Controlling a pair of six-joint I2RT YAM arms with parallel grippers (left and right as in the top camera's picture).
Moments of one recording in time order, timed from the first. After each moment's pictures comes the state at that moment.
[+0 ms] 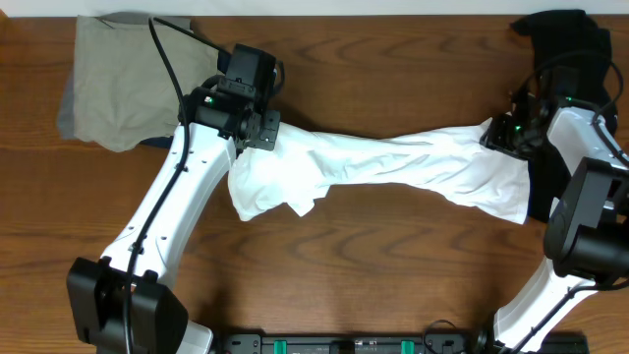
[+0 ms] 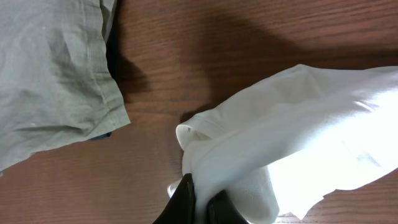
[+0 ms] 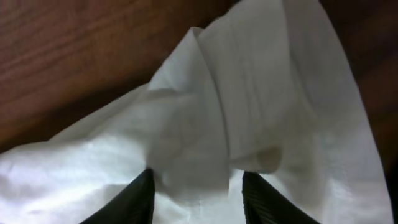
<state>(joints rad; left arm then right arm) -0.32 1.65 1.47 -0.96 -0.17 -0.07 -0.25 2.02 1.36 -0.65 -0.24 0.08</state>
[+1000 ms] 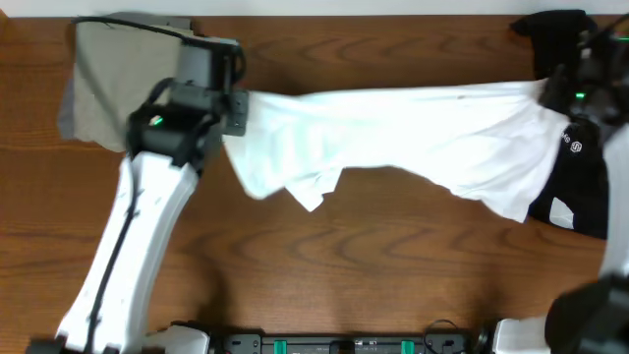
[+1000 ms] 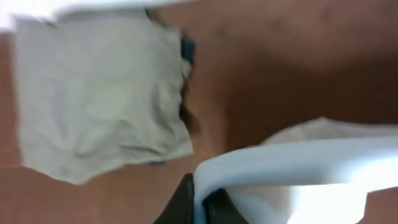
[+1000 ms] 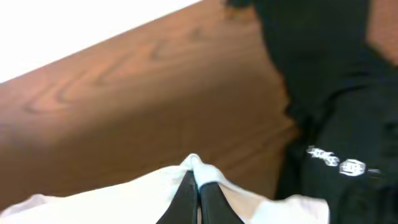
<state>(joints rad) -0.24 1.44 1.50 -0.90 -0.22 -0.05 -0.33 1.58 1.49 -0.75 -0.26 0.13</state>
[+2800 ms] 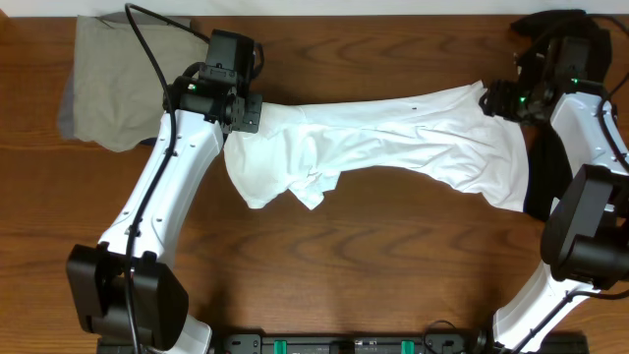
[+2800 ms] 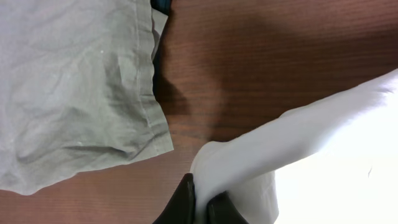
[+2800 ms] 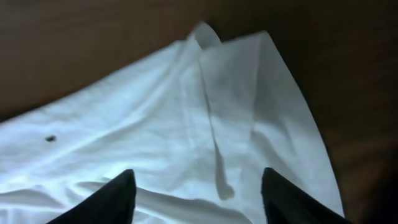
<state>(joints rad) -0.24 1.70 1.51 -0.90 -0.21 -0.04 -0.22 1.99 1.48 -0.61 -0.25 0.05</state>
